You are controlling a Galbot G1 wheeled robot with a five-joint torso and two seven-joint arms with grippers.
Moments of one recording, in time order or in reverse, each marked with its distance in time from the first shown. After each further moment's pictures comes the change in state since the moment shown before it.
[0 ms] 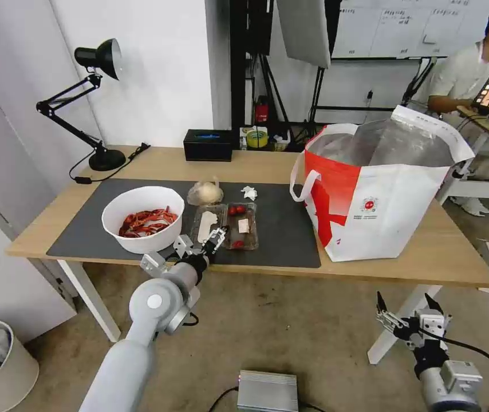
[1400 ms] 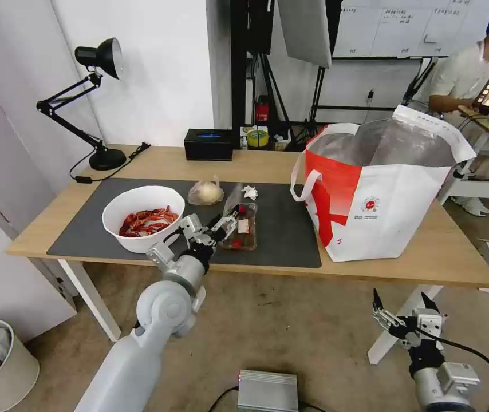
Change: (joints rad) left arm -0.004 0.054 0.107 -0.037 0.442 -0.086 0.340; right arm -0.005 0.035 -0.011 0.029 0.003 0.025 -0.003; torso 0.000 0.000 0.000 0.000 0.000
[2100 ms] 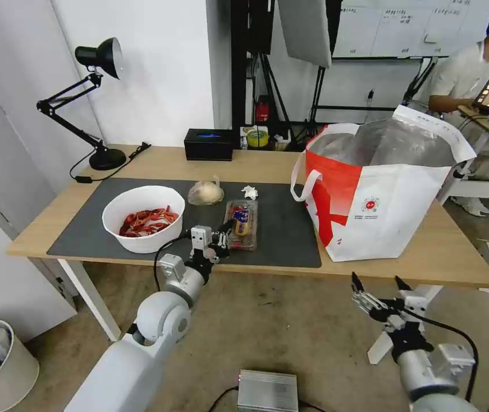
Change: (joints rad) left arm 0.007 0.073 0.040 0.089 0.517 -0.070 0.201; right arm 0.100 -0.055 -0.130 0.102 0.263 -0.120 -0.014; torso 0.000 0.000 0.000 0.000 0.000
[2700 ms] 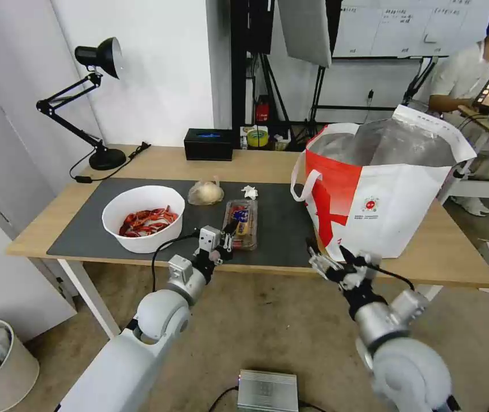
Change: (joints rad) left arm -0.037 0.036 0.046 0.055 0.180 -0.046 0.063; right arm 0.353 -0.051 -0.194 -0.089 0.333 -0.114 0.089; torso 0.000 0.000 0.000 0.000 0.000
